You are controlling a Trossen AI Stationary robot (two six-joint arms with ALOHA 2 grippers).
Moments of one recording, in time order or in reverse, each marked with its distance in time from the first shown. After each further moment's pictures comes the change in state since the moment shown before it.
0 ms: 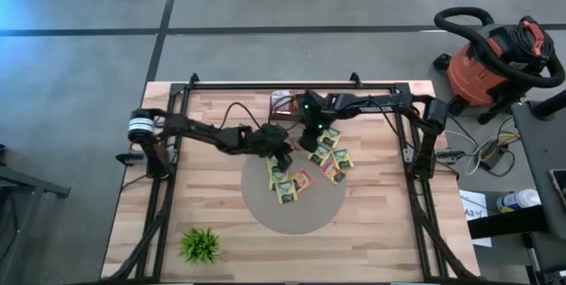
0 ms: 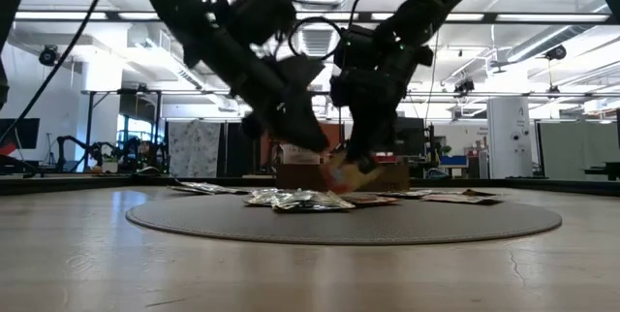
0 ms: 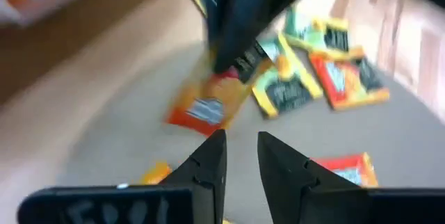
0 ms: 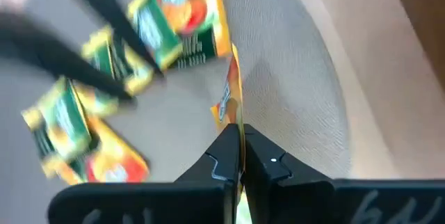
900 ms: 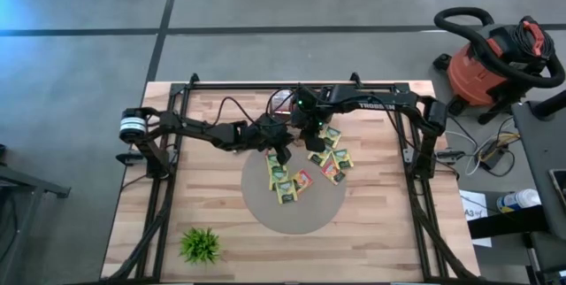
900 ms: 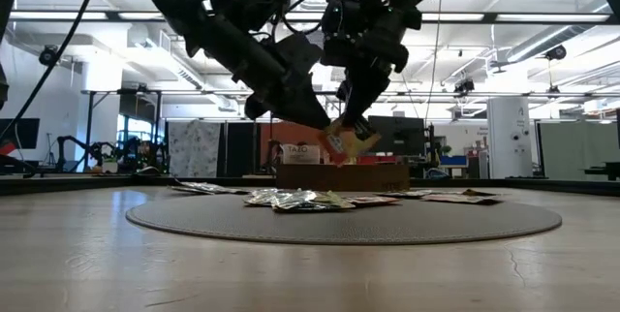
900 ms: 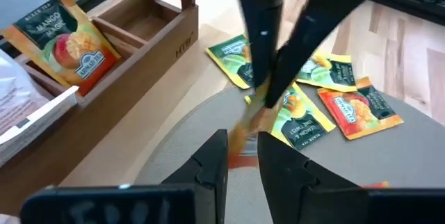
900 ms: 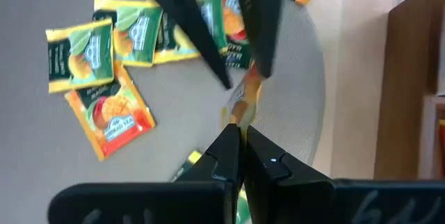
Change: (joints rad) left arm 0.022 -0.056 0.002 0.031 -0.060 0.163; right arm 0.051 -0.001 0.228 -0.278 0.038 -0.414
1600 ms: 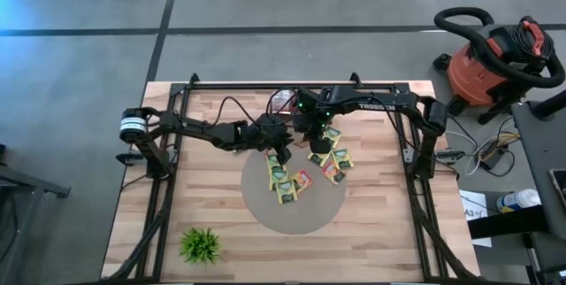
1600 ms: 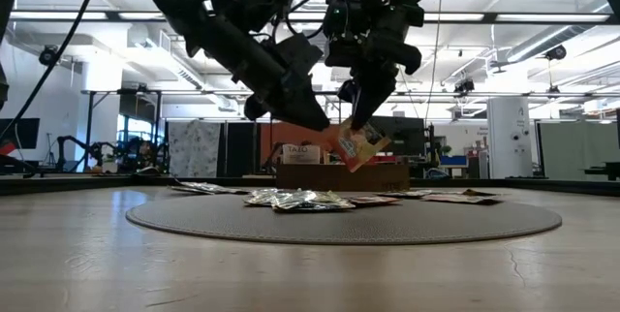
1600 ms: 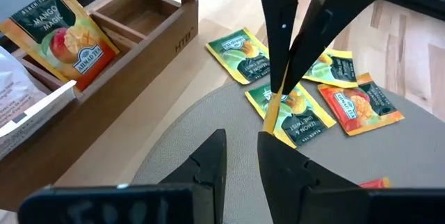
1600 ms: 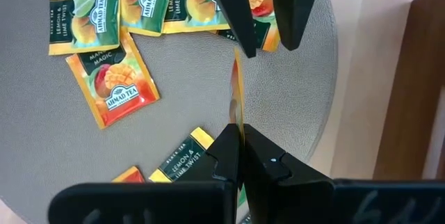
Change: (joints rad) left arm 0.000 0.003 0.005 -0.016 0.006 -0.005; right arm 0.007 0.000 0.002 -0.060 0.019 -0.090
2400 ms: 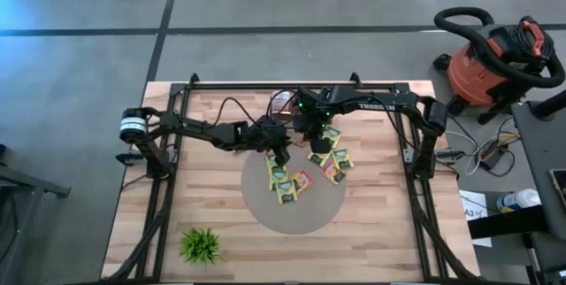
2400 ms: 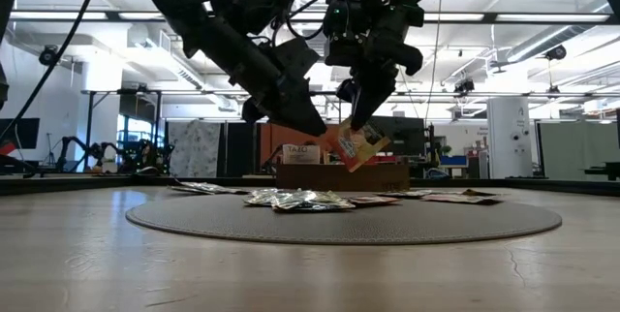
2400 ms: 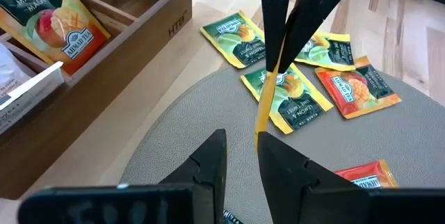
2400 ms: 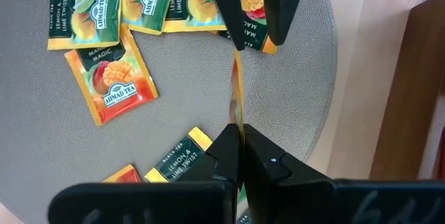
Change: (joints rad) left arm -0.002 0.000 -0.004 -0.034 0.026 -0.001; right arm -0.001 0.000 0.000 0.003 -0.001 -0.039
